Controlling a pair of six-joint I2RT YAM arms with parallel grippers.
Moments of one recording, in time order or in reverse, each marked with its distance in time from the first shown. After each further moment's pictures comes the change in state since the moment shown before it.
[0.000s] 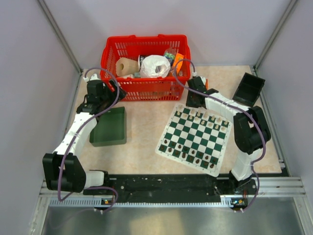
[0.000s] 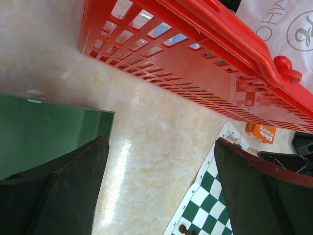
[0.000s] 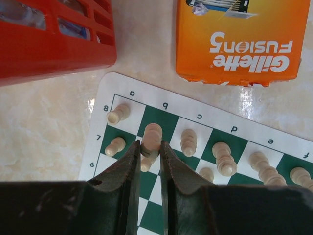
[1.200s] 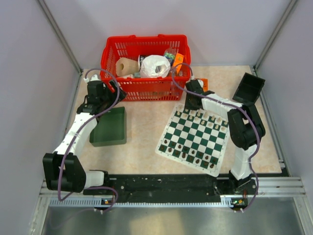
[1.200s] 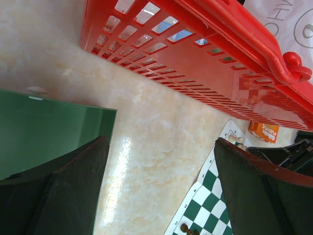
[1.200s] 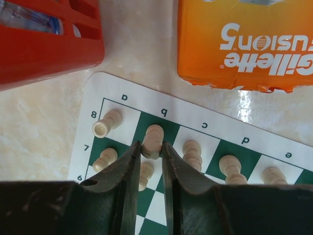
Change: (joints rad) left arm 0.000 0.000 -0.011 0.000 0.000 0.000; right arm 0.000 0.086 -0.010 0.047 -0.011 -0.002
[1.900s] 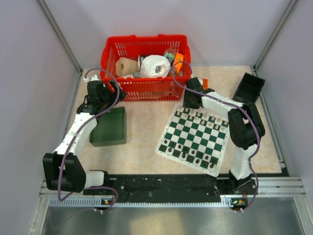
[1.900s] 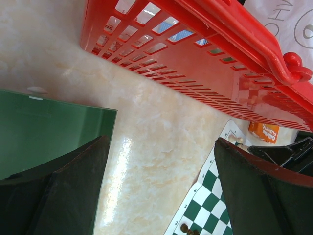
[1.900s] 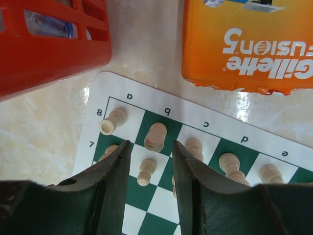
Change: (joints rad) left arm 0.001 0.000 0.000 0.000 0.000 0.000; right arm 0.000 0.008 0.051 -0.054 -0.016 -0.012
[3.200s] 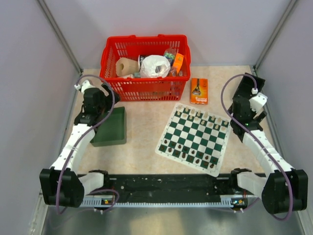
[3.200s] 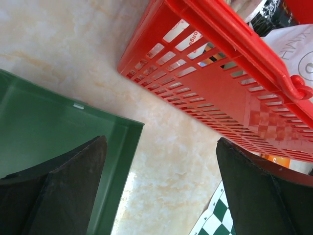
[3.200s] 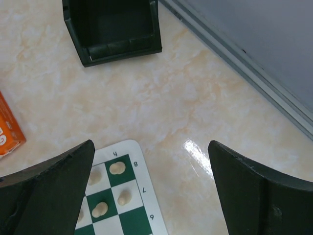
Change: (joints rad) left arm 0.001 -0.149 -0.131 0.074 -0.184 -0.023; right arm -0.340 -0.832 -0.668 0.135 0.530 0.006
